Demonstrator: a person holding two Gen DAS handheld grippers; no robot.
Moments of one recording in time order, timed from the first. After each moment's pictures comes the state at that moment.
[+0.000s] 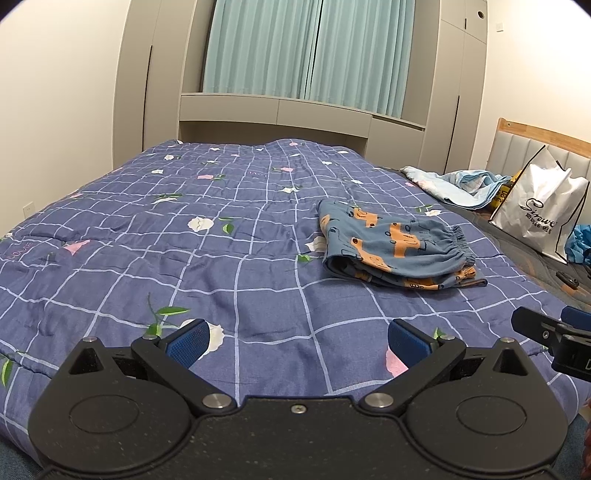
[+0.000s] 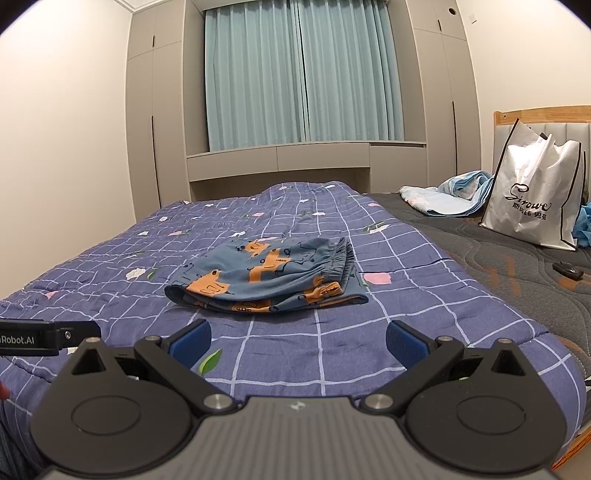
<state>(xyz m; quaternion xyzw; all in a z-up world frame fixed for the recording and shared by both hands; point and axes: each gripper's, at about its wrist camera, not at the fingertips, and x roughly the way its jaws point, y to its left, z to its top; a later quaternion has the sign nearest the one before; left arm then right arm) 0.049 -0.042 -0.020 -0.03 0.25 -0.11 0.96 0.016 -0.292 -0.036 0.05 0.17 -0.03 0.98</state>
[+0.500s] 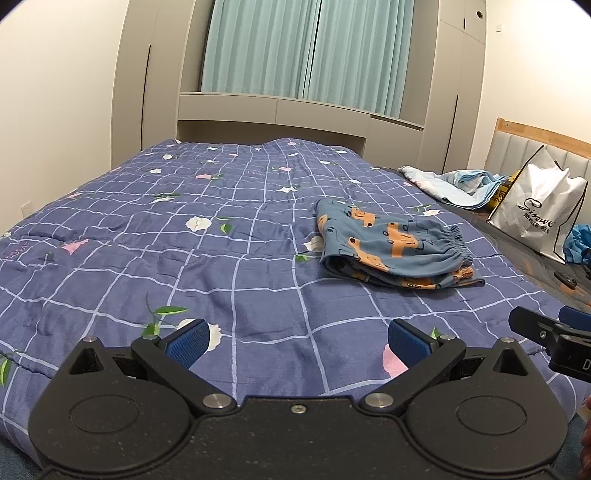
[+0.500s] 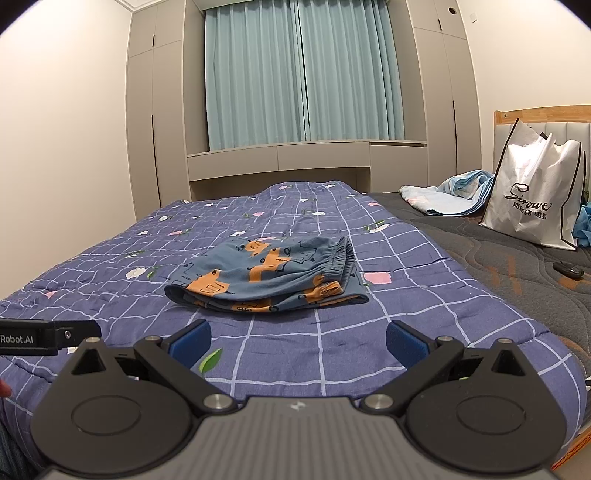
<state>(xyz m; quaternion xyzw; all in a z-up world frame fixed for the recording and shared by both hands) 0.049 -0.043 -0.020 -0.03 0.25 -0.12 0.96 0.015 -0.292 -0.037 0.05 0.16 -0.03 0.98</state>
